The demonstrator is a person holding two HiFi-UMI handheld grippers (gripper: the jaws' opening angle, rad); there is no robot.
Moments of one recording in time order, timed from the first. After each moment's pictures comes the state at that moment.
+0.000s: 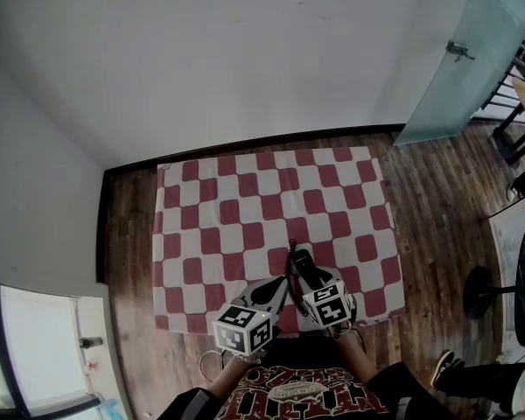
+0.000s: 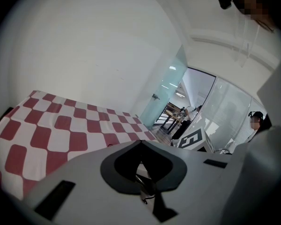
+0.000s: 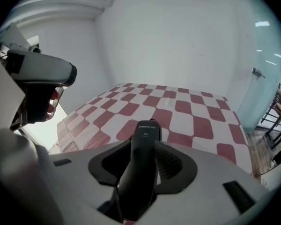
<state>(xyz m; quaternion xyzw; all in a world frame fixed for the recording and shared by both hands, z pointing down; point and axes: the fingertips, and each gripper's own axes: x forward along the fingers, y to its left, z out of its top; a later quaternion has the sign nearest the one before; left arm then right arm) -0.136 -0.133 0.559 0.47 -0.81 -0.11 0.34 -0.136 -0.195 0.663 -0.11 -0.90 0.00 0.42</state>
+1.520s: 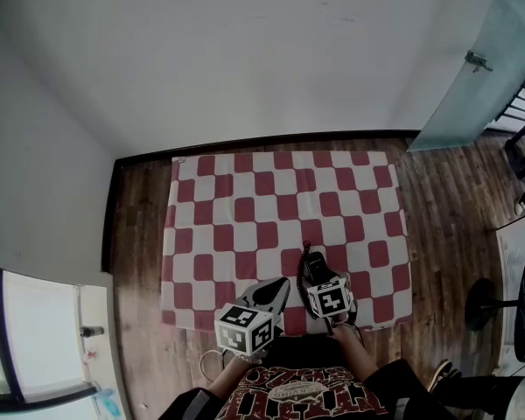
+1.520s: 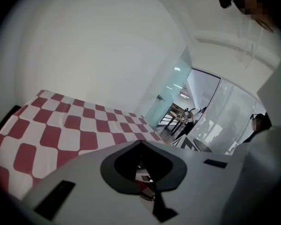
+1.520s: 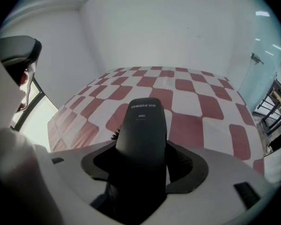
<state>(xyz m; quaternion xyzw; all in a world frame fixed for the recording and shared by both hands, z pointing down) -0.149 -0.106 0.564 0.45 -0.82 -0.12 0.34 -0.142 -0.192 0.720 -0.09 -0.86 0.02 0.50</state>
